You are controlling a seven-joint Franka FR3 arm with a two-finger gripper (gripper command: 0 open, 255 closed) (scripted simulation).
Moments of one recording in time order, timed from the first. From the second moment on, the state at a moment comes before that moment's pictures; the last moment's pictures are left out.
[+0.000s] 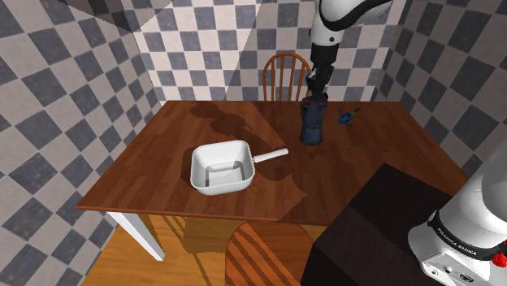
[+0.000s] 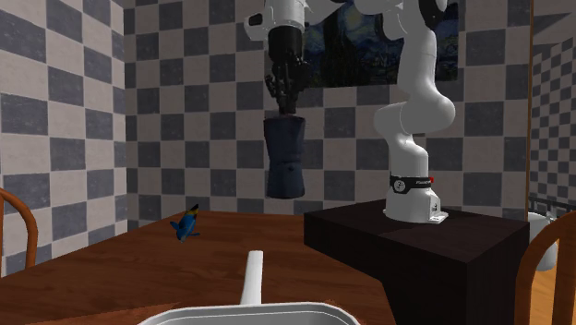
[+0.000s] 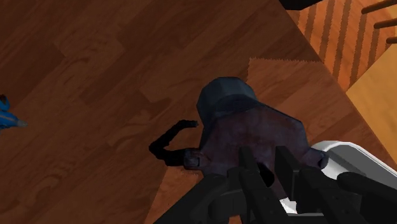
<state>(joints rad) -0.04 -0.20 -0.01 -2.18 0.02 1.96 -0.14</state>
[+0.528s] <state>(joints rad) 0.03 0.00 0.07 -1.88 0.02 1.86 0.00</state>
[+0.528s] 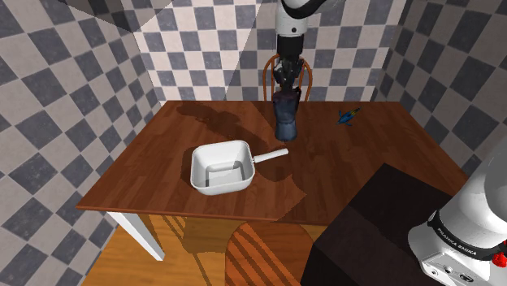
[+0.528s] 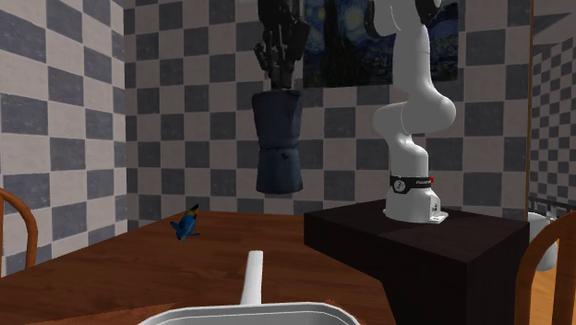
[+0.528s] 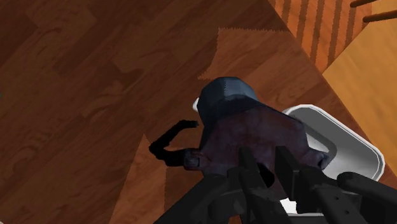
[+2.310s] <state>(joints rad) 0.18 0.52 0.14 -1.20 -0.04 1.70 0.22</state>
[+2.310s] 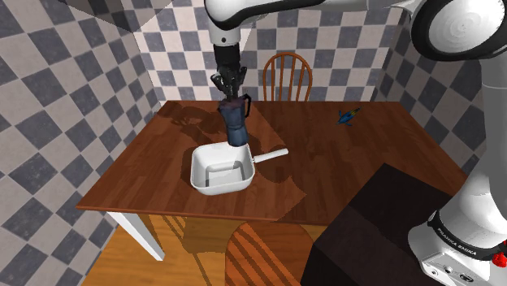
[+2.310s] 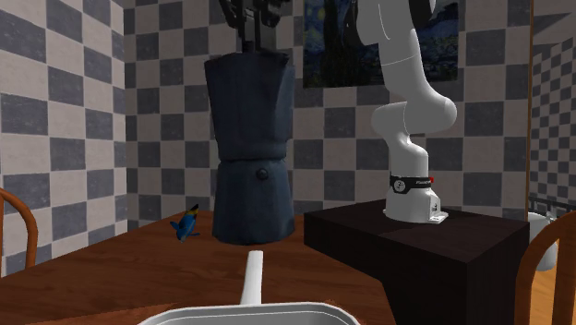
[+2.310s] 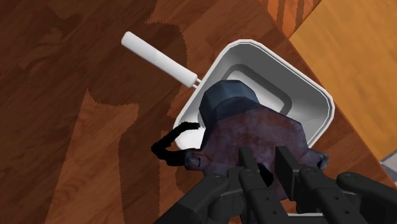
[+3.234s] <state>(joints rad) 0.17 0.52 0.14 -1.38 -0.04 1.89 0.22</state>
